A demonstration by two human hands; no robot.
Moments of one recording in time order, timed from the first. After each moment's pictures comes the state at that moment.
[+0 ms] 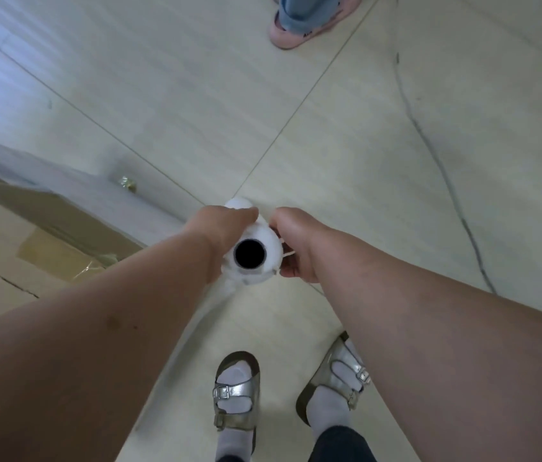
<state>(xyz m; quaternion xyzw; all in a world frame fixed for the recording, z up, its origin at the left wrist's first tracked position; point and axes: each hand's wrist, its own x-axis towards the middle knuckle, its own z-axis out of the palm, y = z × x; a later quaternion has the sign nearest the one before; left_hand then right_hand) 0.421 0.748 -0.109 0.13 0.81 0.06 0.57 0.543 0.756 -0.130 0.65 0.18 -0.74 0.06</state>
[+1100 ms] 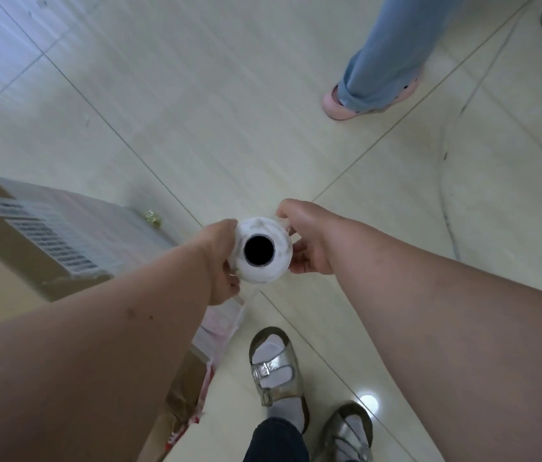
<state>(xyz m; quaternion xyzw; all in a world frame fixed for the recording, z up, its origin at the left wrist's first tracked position) 0.325 0.857 -0.109 -0.08 0.74 0.13 0.66 0.455 0.918 -0.126 0.67 0.25 -0.69 0.14</state>
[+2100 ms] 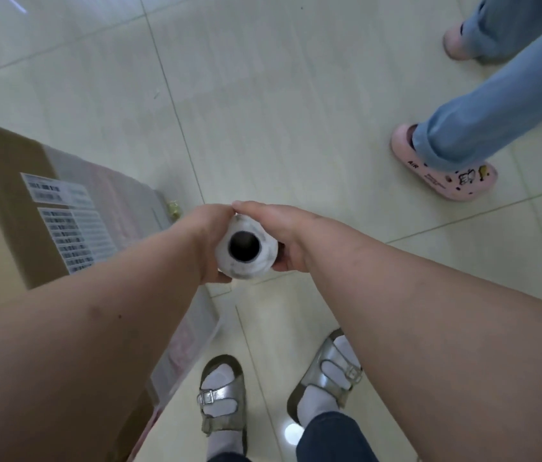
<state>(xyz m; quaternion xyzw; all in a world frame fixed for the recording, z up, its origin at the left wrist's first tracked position) 0.286 0.948 -0.076 -0.20 0.75 0.25 0.58 0.363 1.023 -0.116 0.53 0.39 -0.69 0.30</state>
